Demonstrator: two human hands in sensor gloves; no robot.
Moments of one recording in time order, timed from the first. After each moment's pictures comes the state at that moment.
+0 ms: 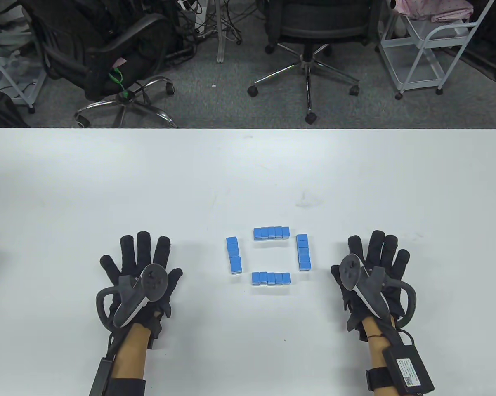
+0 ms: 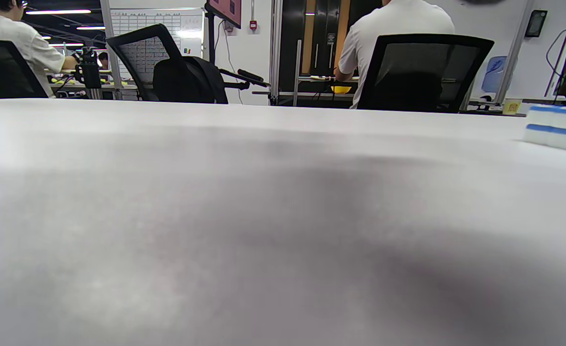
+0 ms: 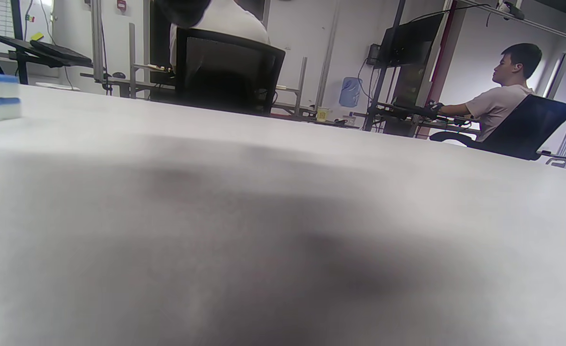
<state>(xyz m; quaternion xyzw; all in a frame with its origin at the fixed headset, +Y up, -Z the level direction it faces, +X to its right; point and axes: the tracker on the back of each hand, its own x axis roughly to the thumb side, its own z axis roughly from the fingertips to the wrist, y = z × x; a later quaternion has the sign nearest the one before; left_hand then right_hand) -0.252 -0.742 -0.215 -0.03 0.04 0.01 1.00 0.208 -0.758 -0.224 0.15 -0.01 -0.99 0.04</state>
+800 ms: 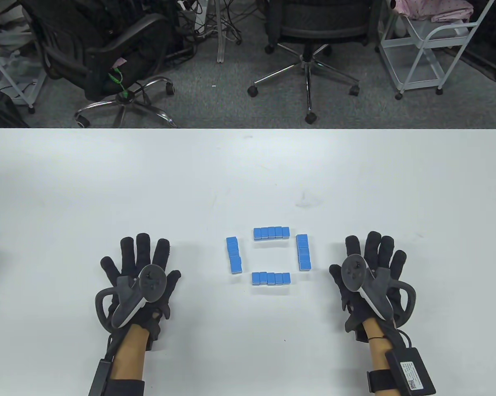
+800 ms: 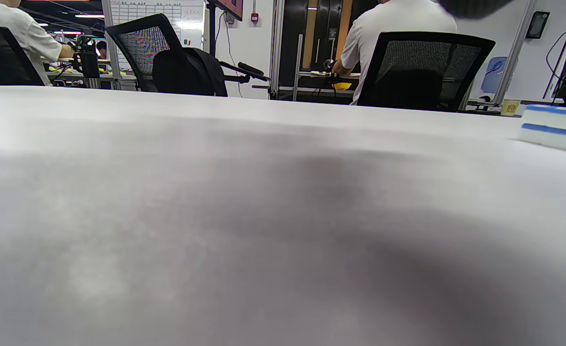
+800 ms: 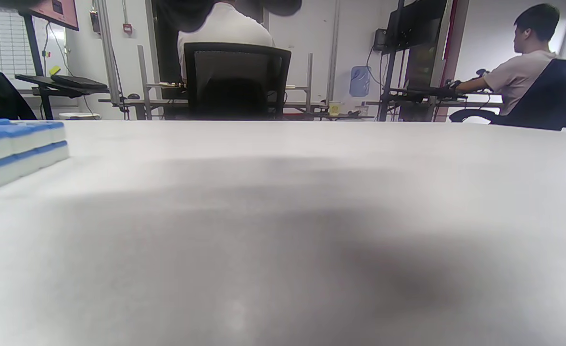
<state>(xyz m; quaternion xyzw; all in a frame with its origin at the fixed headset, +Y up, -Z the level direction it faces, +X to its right) -0.257 -0.745 -0.213 -0.04 0.05 0.02 1.00 0.208 -0.749 -0.220 0.14 -0.01 -0.99 -0.03</state>
